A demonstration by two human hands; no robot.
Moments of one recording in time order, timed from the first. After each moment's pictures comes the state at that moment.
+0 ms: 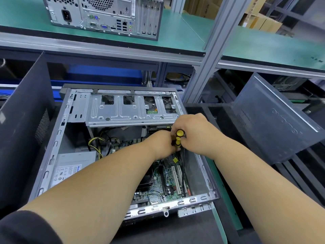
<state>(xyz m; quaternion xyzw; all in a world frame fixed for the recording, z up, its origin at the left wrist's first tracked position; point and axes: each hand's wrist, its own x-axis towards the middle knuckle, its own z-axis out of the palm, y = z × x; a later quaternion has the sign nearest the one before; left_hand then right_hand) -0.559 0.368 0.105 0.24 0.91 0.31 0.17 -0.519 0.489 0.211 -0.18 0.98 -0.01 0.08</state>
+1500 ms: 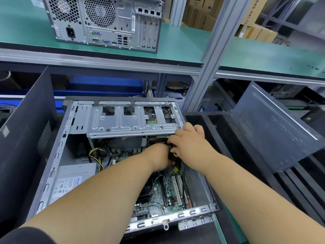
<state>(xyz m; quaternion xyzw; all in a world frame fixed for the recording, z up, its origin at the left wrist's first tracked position) -0.560 0.366 0.097 0.25 0.92 0.22 0.18 -0.528 0.499 0.162 -0.22 0.97 0.08 -0.04</state>
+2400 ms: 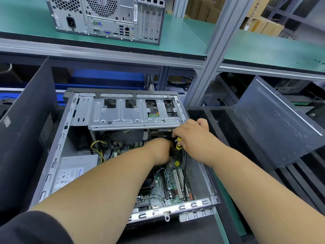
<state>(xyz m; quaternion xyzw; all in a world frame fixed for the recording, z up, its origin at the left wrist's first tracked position) -0.562 0.364 0.094 0.26 0.93 0.16 0.21 -0.530 0.511 0.163 -0.24 0.97 0.05 -0.02</state>
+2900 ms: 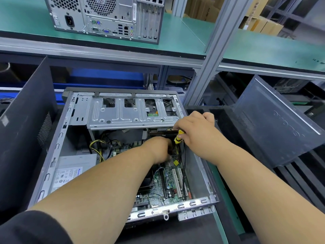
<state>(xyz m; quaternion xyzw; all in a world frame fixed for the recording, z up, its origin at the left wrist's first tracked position) -0.563 0.363 0.094 0.23 0.93 0.18 0.20 -0.523 0.511 0.185 -0.21 0.97 0.00 -0.07</state>
